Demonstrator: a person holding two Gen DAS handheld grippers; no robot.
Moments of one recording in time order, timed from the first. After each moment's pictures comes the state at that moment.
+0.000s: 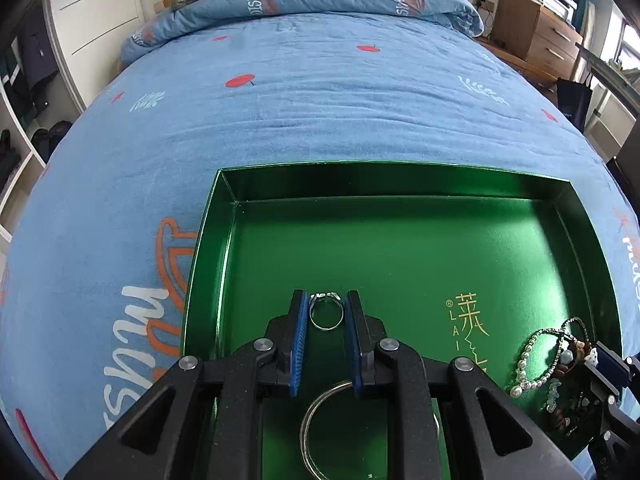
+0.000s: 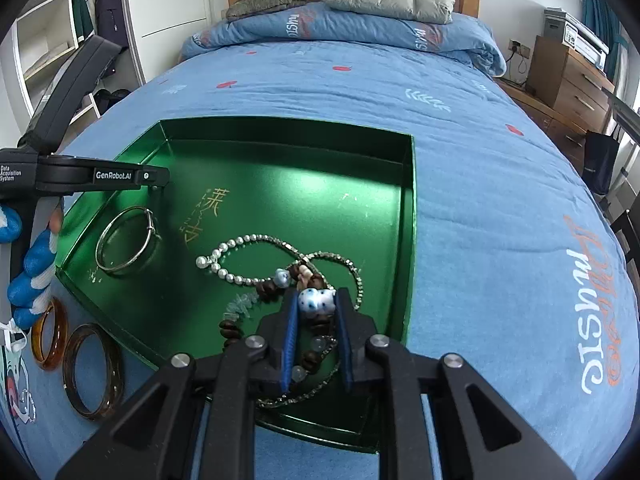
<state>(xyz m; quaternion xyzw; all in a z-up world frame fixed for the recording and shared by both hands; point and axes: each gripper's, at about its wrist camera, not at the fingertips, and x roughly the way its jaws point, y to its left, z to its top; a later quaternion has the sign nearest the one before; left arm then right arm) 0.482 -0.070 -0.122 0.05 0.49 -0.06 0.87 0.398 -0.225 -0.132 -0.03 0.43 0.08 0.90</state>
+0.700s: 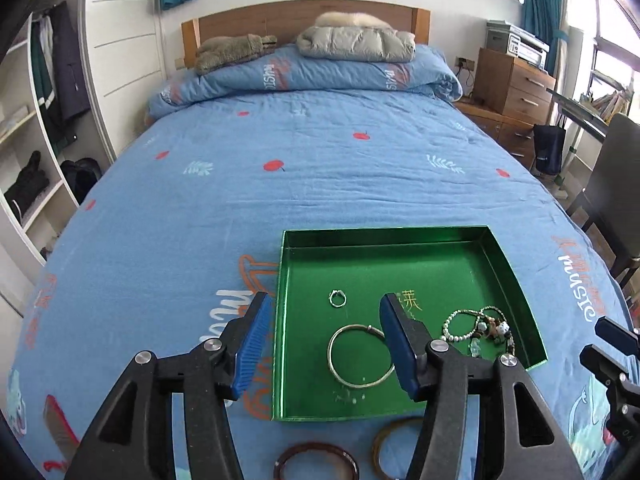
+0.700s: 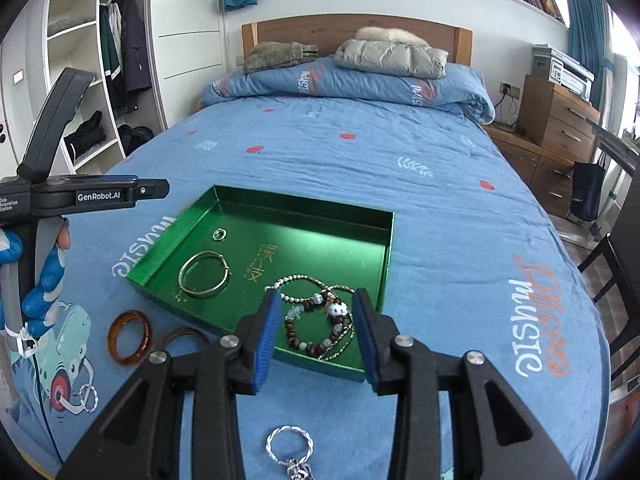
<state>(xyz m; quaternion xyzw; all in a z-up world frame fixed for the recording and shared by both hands) 0.365 -0.036 0.001 0.04 0.38 -0.07 0.92 0.304 -0.221 -0.023 -0.02 0.34 0.09 0.93</state>
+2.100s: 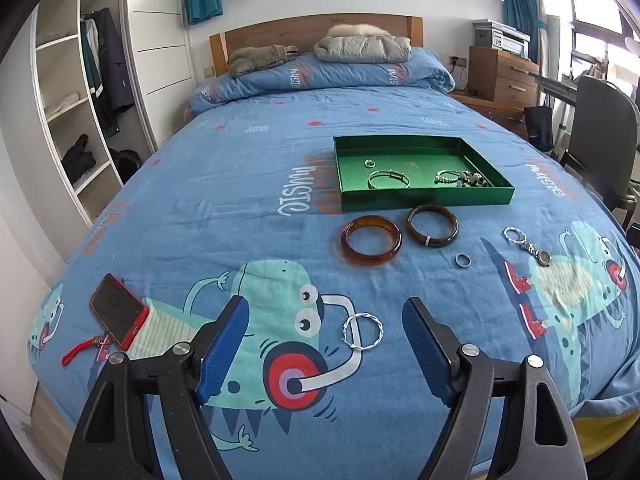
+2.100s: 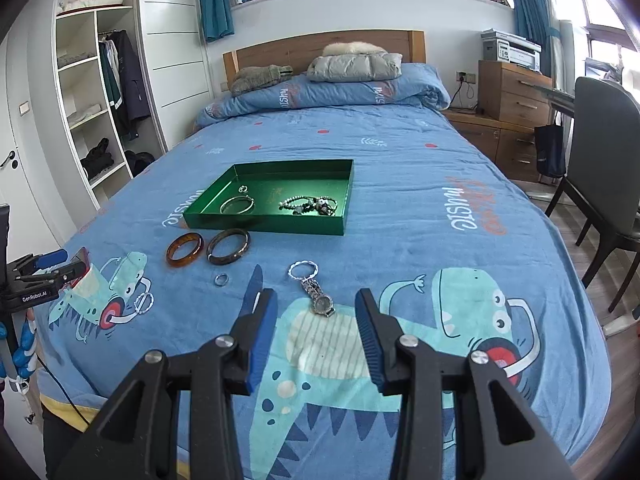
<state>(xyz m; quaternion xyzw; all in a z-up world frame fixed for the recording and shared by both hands) 0.108 0.050 -0.044 0.07 0.36 -0.05 0.93 0.100 -0.260 -0.041 0.04 0.33 0.06 0.94</state>
